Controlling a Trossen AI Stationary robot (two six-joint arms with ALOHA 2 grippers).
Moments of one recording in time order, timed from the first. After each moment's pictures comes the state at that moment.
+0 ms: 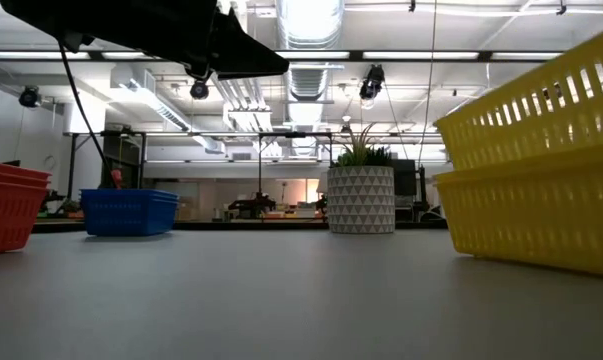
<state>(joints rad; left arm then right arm) -0.27 1.41 0.64 0.62 -0.56 0.17 0.79 1.92 1.61 -1.38 0.20 0.55</state>
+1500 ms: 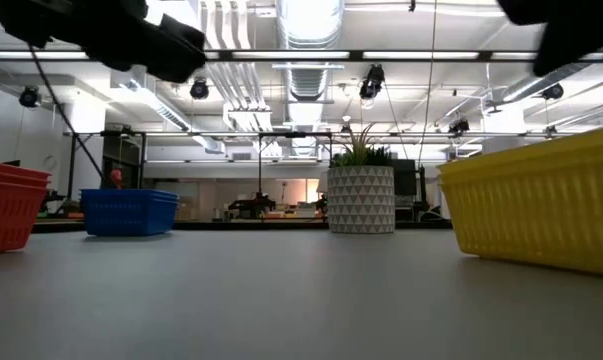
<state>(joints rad) -0.28 1.14 0.56 0.19 -0.01 0.19 0.74 1.49 1.07 -0.74 0.50 0.17</state>
